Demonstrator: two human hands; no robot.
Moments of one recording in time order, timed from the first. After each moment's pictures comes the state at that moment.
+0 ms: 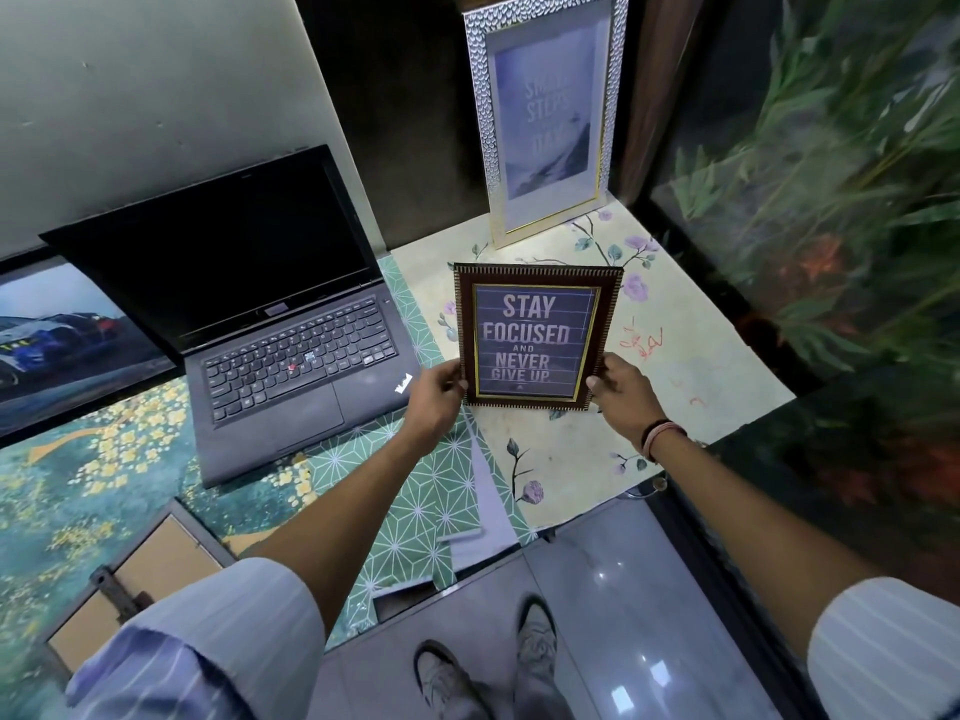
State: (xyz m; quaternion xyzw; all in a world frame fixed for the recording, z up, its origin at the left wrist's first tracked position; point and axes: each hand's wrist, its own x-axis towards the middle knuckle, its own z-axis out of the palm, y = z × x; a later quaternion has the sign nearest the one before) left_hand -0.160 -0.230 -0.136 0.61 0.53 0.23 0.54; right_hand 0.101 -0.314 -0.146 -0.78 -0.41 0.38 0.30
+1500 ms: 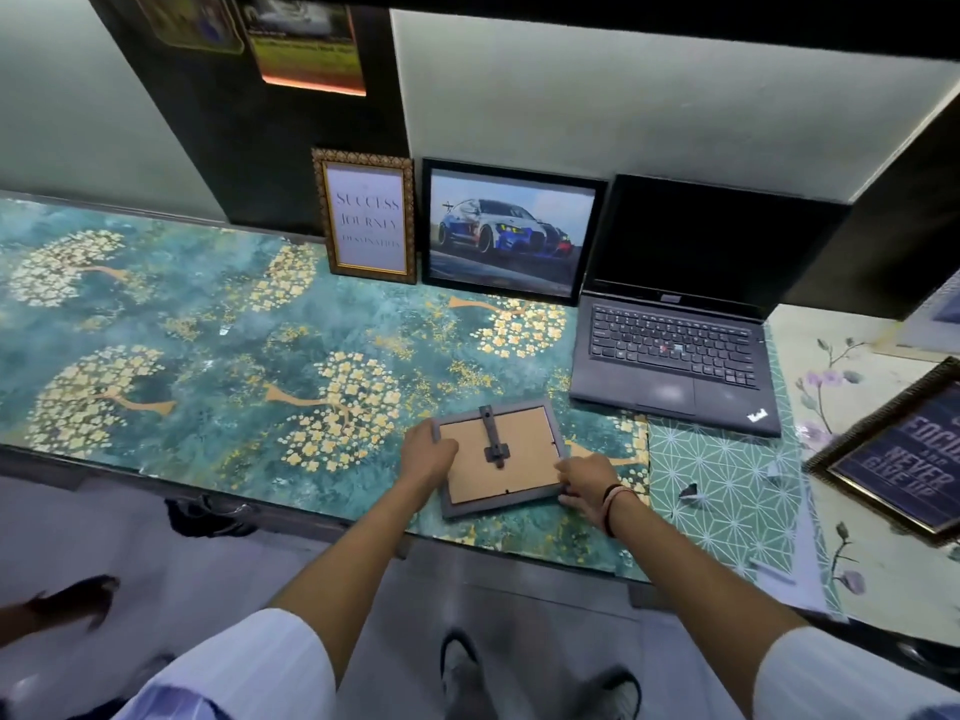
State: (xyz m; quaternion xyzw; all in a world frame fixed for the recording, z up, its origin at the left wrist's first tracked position) left_hand -0.651 -0.398 -0.152 0.30 0.81 0.25 0.43; right_hand -0.421 -0.348 -0.139 -0.72 -0.34 0.59 0.12
